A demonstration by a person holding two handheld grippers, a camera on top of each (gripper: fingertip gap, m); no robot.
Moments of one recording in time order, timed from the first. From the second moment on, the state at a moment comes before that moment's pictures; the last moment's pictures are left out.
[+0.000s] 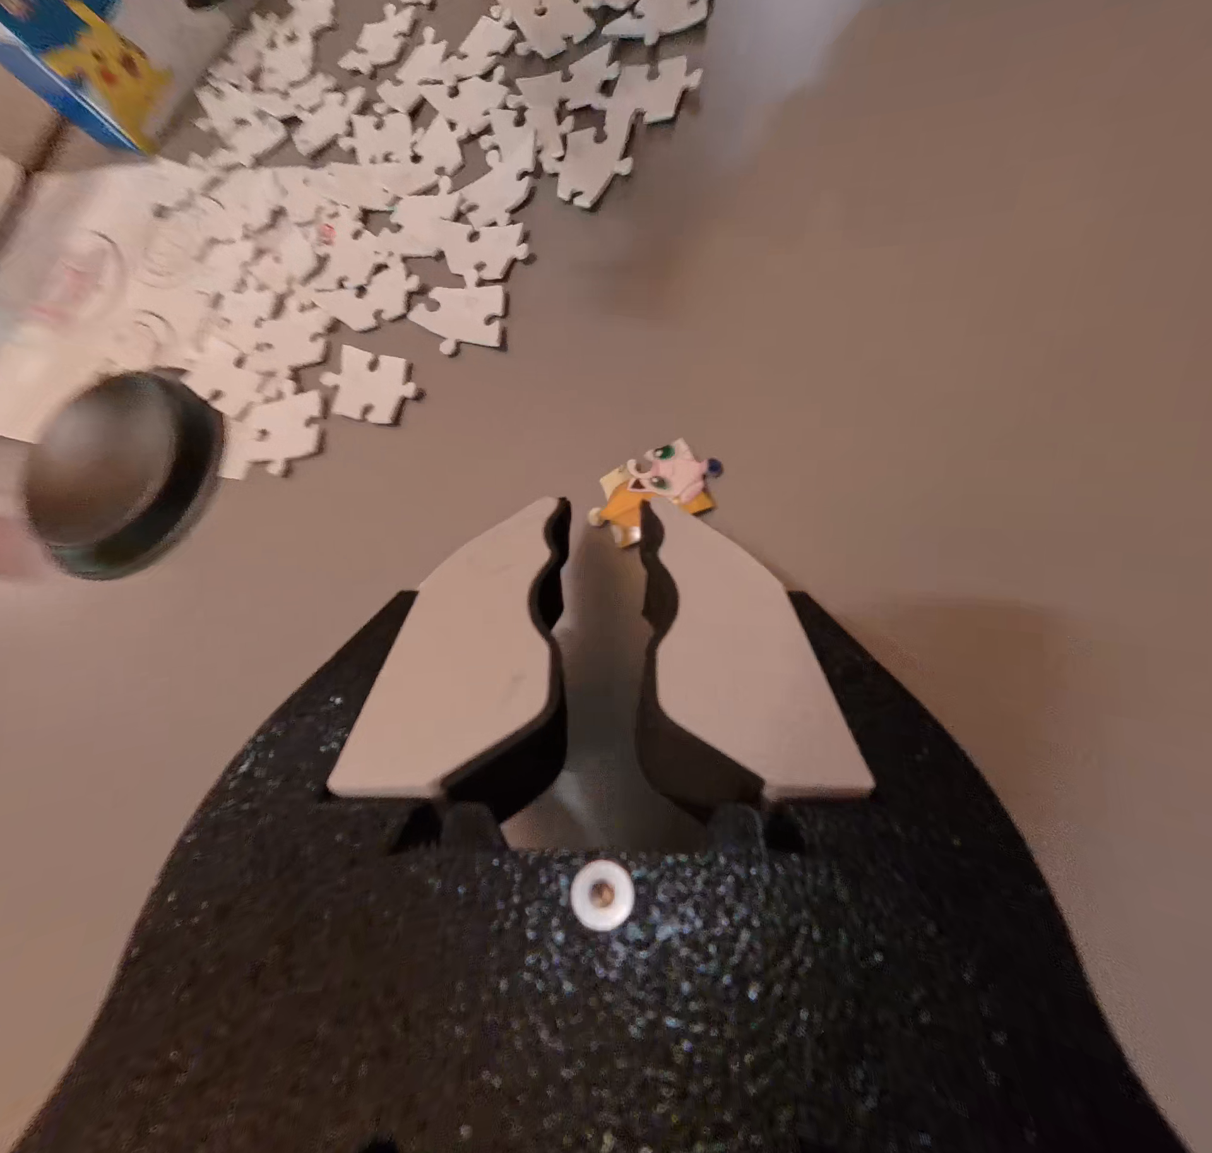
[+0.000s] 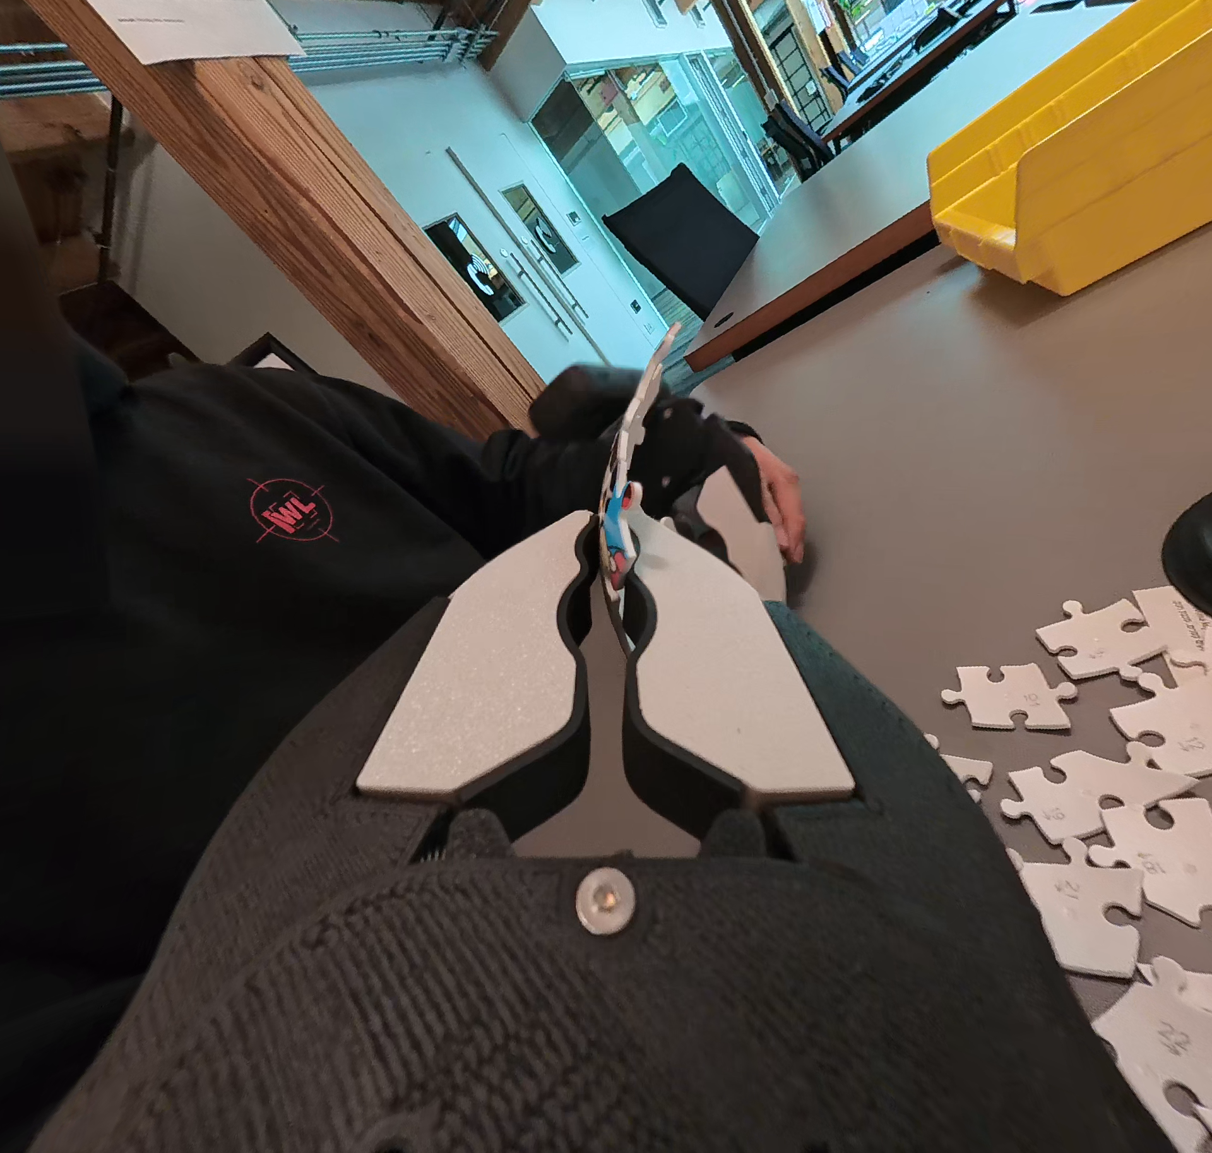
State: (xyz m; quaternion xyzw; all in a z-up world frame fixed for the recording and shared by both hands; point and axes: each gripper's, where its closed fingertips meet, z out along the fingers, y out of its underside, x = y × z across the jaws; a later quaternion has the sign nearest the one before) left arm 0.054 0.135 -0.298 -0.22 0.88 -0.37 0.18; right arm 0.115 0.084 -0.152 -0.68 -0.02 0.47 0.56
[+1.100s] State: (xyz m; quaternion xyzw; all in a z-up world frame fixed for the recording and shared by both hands) left arm 0.067 0.124 -0.282 -0.08 0.86 -0.41 0.29; right arm 0.115 0.087 -0.156 -0.67 -0.01 0.48 0.56
